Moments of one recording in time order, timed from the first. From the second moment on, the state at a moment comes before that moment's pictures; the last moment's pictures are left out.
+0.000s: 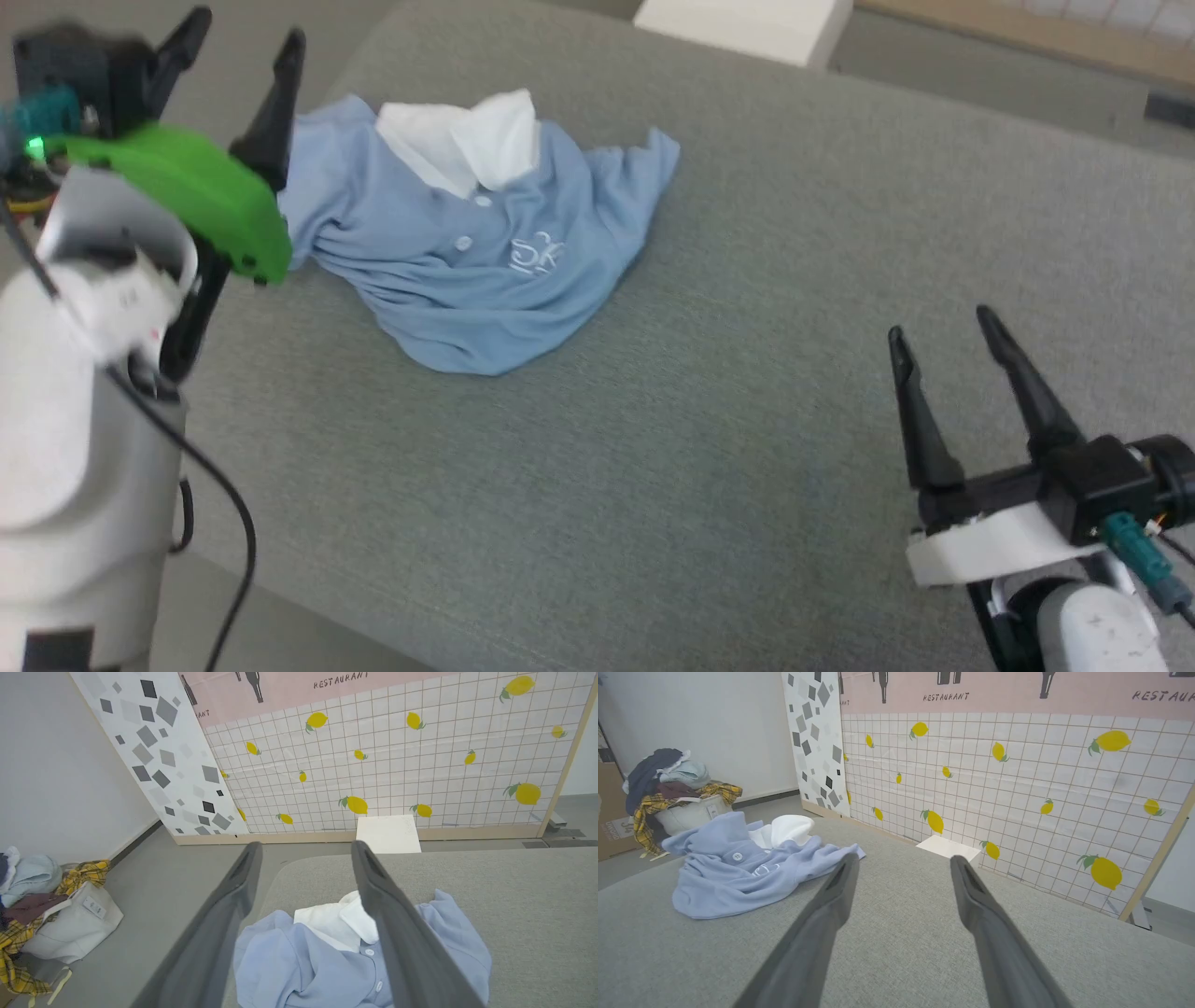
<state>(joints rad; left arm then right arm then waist) -0.67 0.39 -0.13 0.08 -0.32 -0.12 0.27 -0.05 -0.05 0.02 -0.11 -0.05 0.13 -0.17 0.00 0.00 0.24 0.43</state>
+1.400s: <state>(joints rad) -0.79 0.56 -0.25 0.45 -0.54 -0.10 0.52 -0.17 -0.06 -0.02 -0.18 -0.05 0.13 -0.16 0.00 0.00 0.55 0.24</state>
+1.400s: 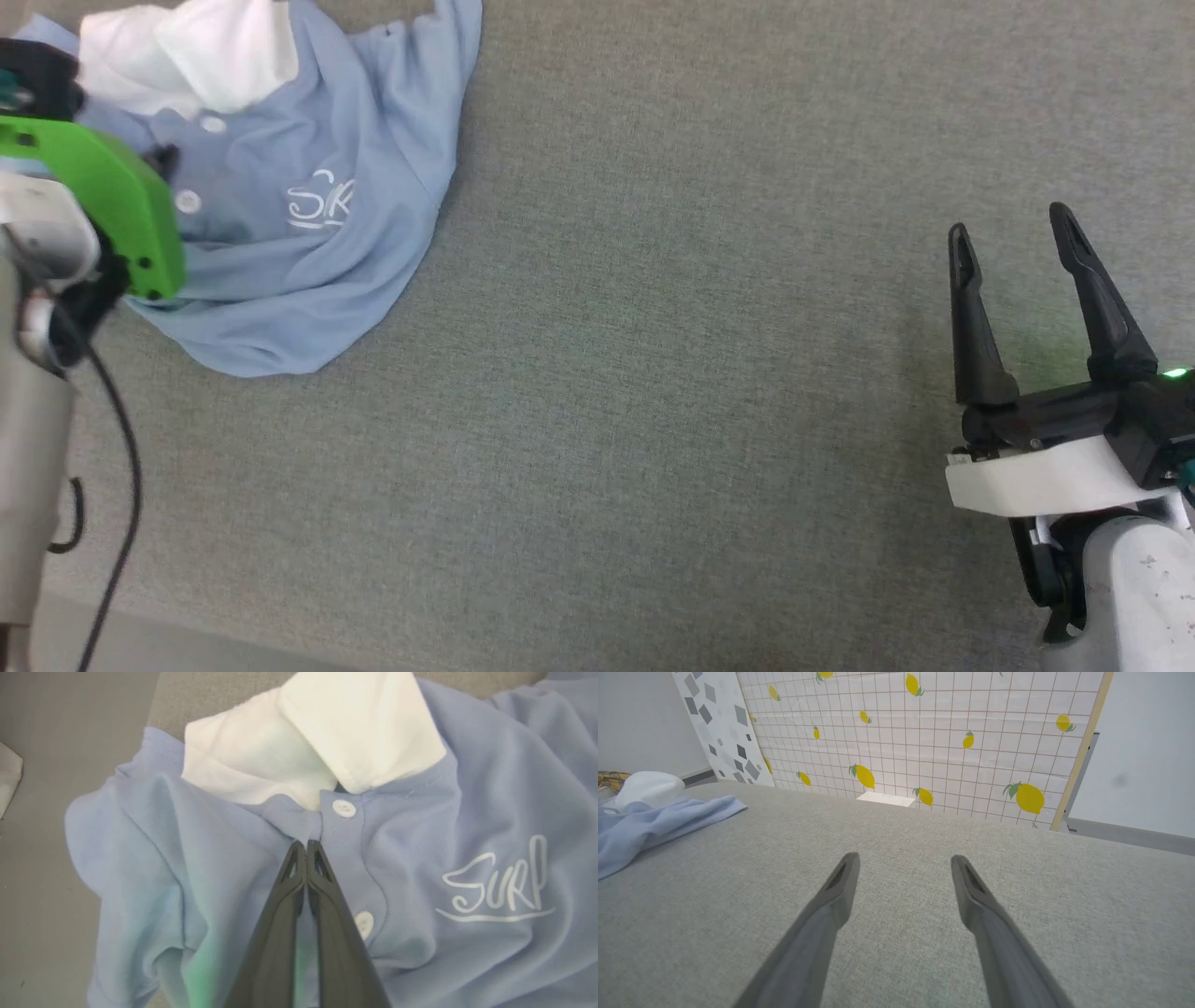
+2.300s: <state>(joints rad) -1.09 0.52 -0.15 0.13 -0.62 0.01 0.47 -0.10 -0.05 -0.15 -0.04 0.09 0.13 -0.25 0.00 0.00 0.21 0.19</state>
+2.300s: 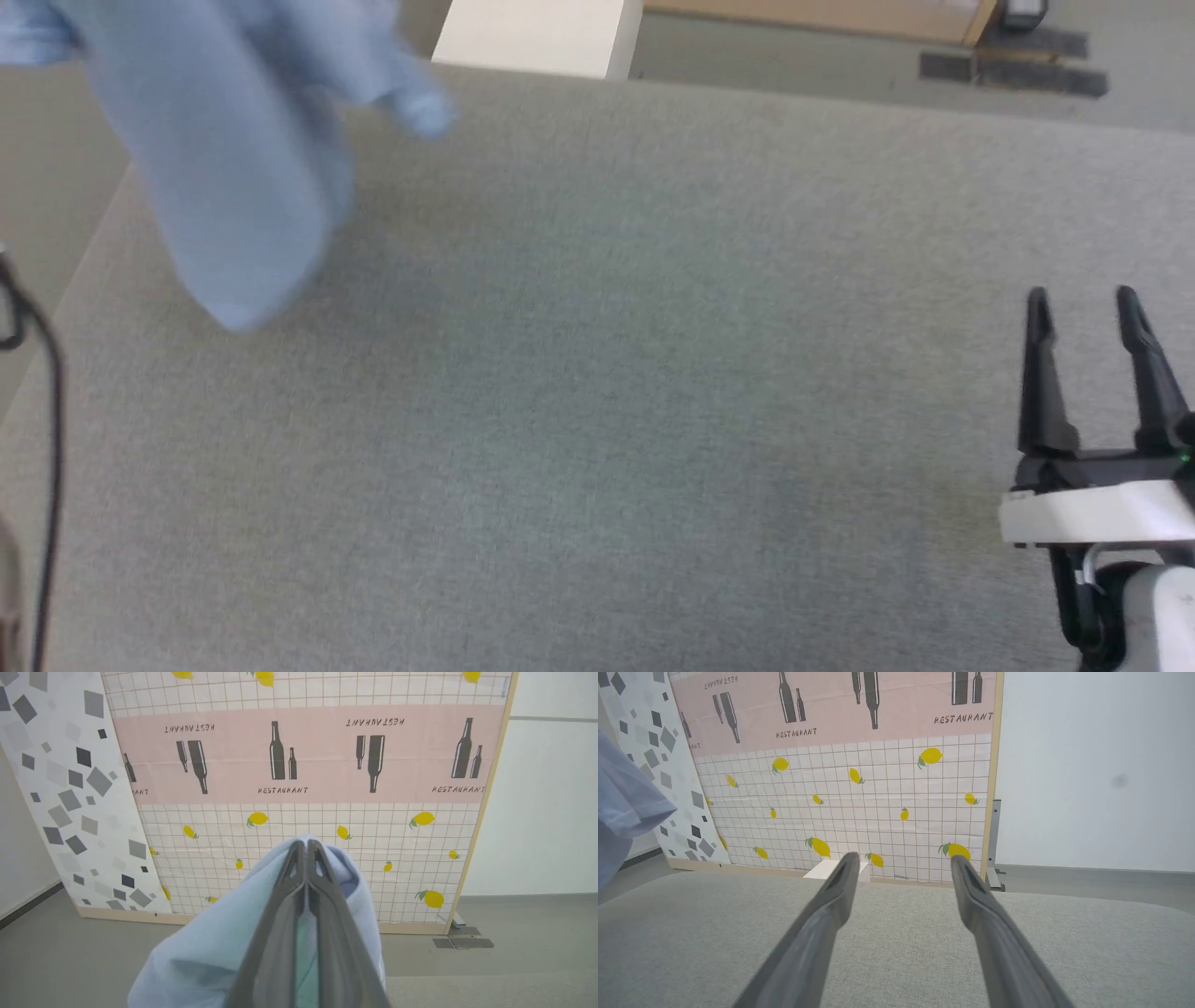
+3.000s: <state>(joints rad) -1.04 0.13 -0.44 0.00 -0.65 0.12 0.47 -0.09 -0.05 -0.30 -0.06 0.11 0.13 -0.26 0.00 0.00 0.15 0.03</state>
